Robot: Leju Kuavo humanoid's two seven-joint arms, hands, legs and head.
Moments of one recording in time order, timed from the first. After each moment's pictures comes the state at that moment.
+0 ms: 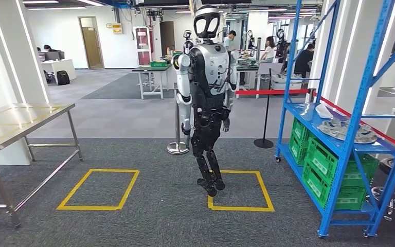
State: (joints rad) left arm 0.10 0.10 0.16 -1.72 0.59 -0.82 -0.35; right arm -0.06 0.09 -0.94 -0.16 1.00 0.18 0.21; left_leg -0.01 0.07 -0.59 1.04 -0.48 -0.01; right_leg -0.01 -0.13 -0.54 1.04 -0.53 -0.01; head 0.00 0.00
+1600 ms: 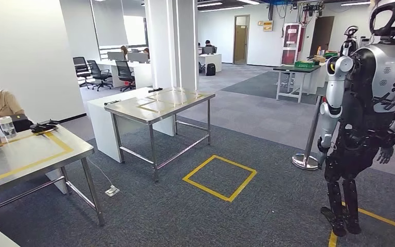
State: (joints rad) left arm 0.03 0.10 0.07 -1.62 0.59 -0.79 -0.36; right arm -0.06 0.09 -0.95 -0.16 0.99 0.17 0.20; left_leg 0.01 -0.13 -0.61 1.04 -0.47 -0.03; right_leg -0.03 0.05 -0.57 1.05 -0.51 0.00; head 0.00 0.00
